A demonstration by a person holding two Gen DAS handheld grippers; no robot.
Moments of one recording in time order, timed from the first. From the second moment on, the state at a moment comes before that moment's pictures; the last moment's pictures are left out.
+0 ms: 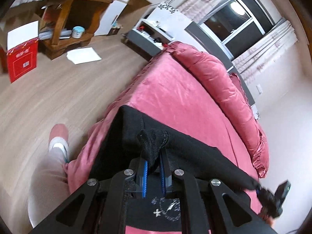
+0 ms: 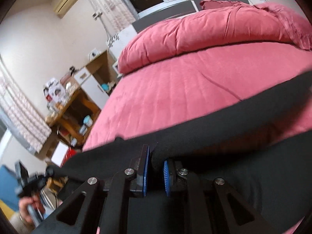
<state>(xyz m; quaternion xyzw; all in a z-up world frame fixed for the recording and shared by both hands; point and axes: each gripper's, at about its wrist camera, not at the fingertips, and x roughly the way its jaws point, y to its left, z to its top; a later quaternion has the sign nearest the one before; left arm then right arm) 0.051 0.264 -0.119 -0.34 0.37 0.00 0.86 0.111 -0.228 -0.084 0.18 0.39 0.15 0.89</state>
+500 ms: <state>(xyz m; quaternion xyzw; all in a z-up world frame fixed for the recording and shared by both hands) 0.028 0.267 -0.153 -0.39 0.40 -0.02 0.83 0.075 -0.224 -0.186 0.20 0.48 0.13 0.85</state>
